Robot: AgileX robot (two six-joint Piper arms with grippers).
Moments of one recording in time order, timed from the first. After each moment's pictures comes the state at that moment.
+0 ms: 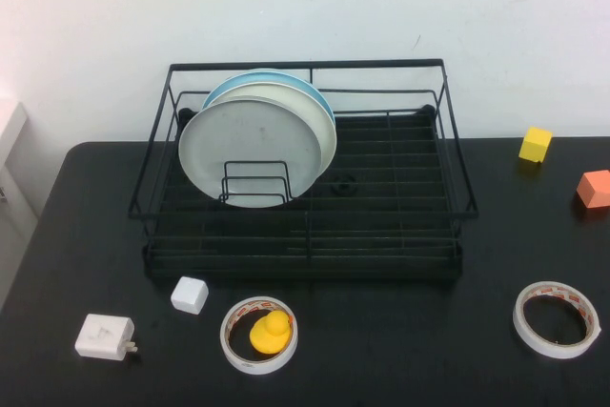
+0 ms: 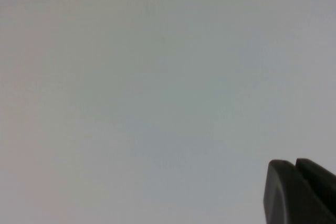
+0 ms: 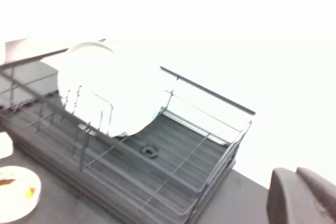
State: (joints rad) right arm 0.23 0.45 -0.38 0.89 0.28 -1.16; left arm -0.15 0.52 -1.00 -1.71 0.28 1.78
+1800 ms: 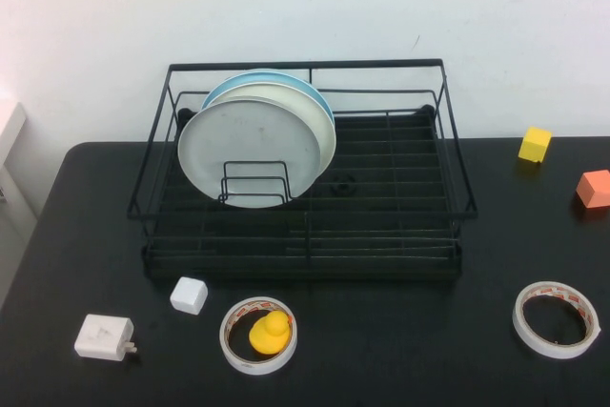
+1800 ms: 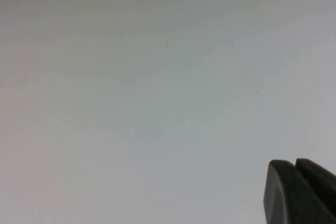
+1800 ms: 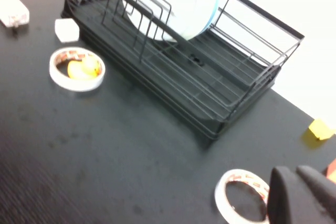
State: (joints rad) right arm 0.23 -0.02 -0.43 0.32 0.93 -0.65; left arm -0.28 0.21 -0.84 -1.71 0.25 1.92
